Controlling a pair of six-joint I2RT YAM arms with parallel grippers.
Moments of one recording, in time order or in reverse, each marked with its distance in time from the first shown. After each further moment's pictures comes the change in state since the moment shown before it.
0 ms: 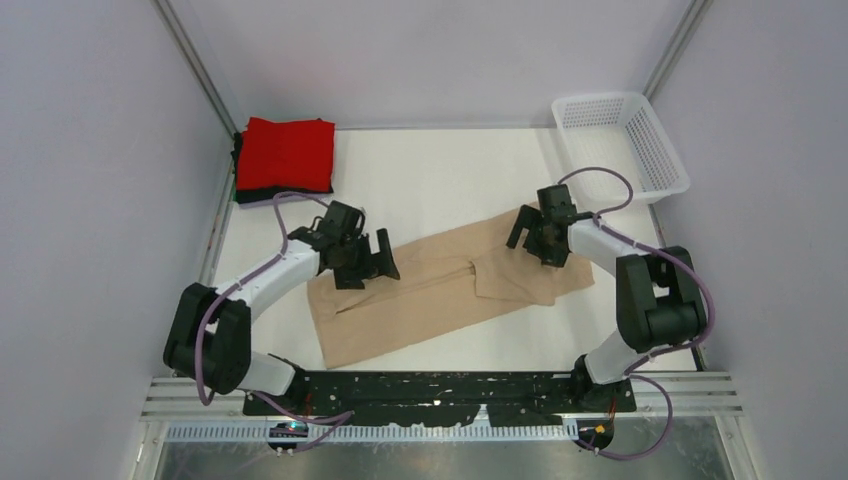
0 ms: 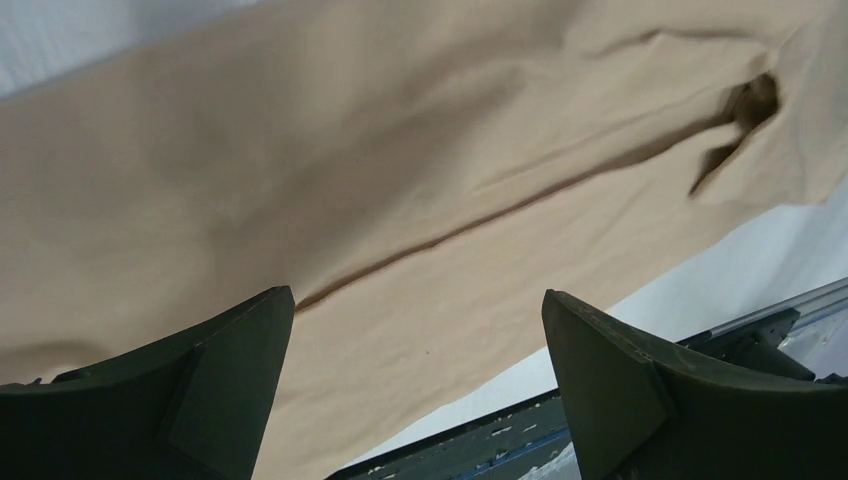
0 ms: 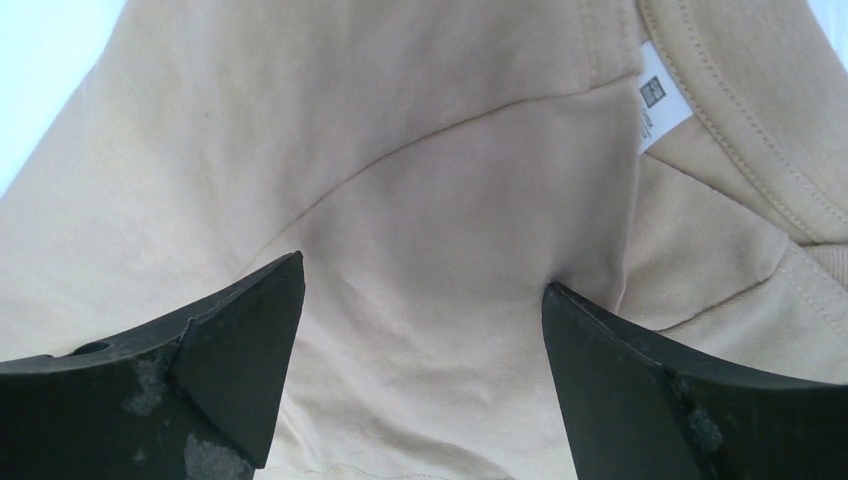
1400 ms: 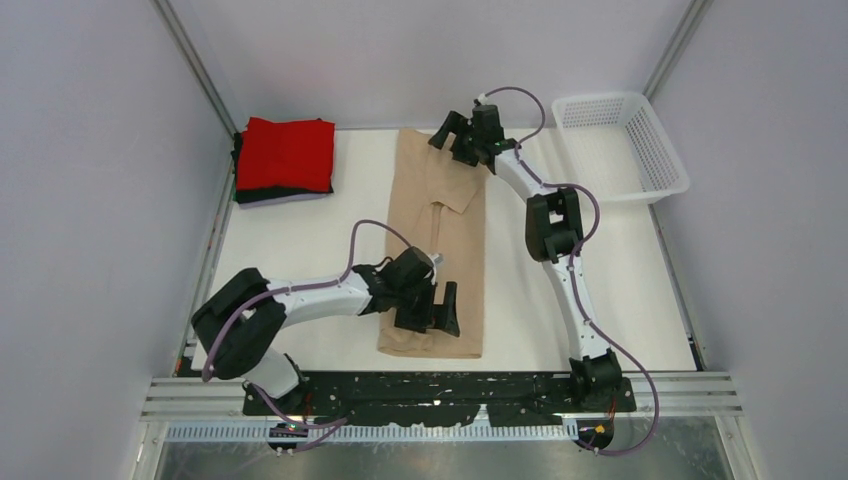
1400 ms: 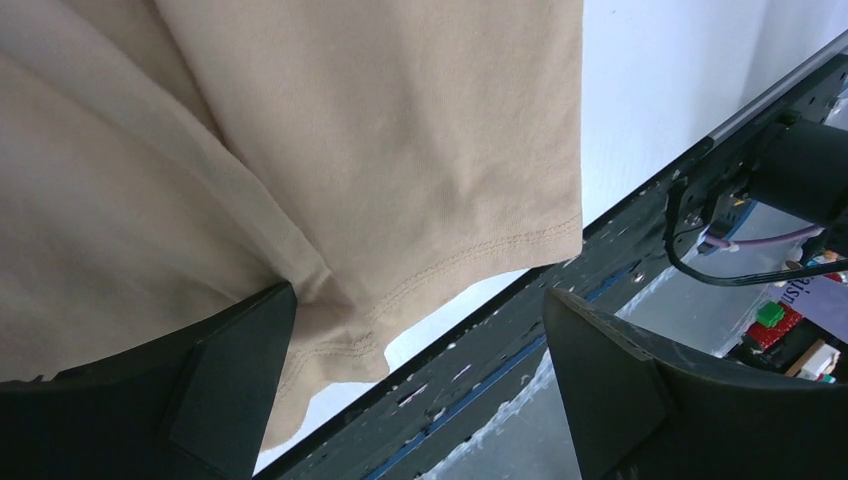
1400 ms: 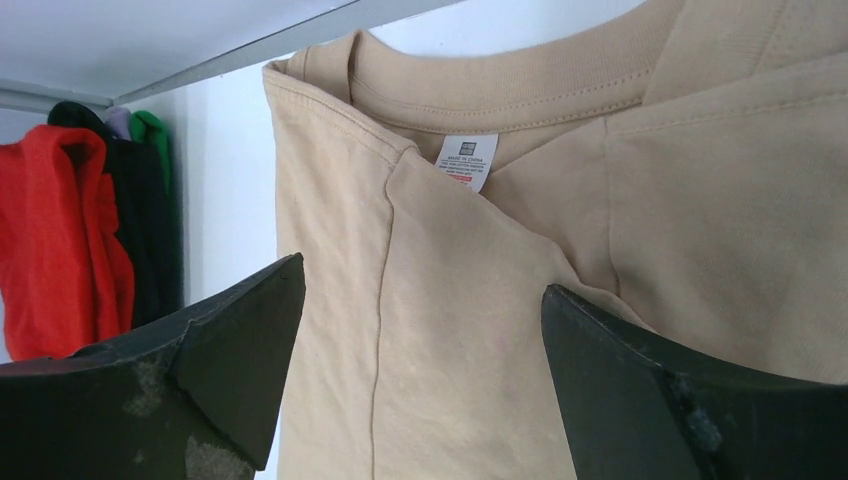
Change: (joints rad) left arm -0.521 0.196 -0.053 0.298 0.098 -0.163; right arm 0.114 1.166 1.568 0.138 -0.277 0.129
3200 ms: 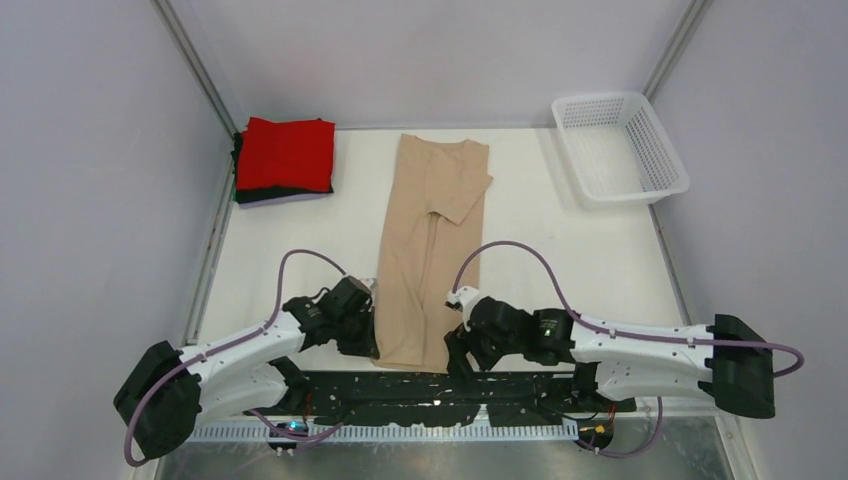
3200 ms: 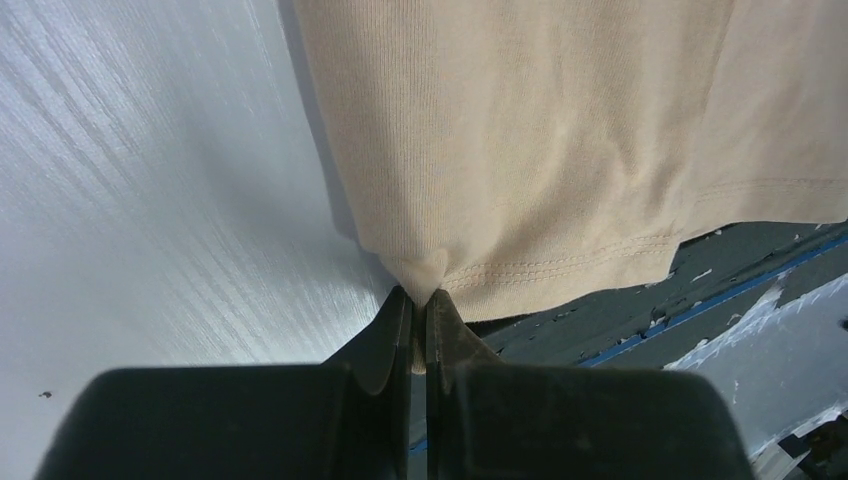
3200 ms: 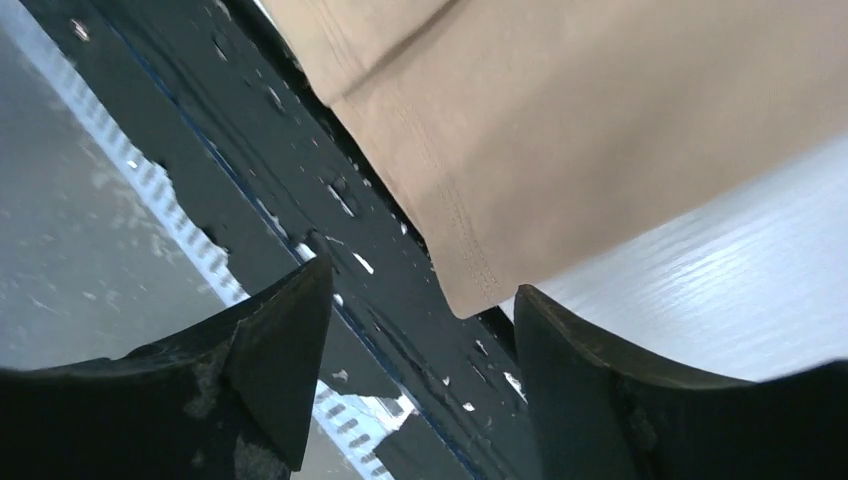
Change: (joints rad) left arm 0.145 -0.558 -0.404 -0.291 -0.136 0.080; right arm 0.872 -1.709 -1.851 -0.149 0.202 -0.183
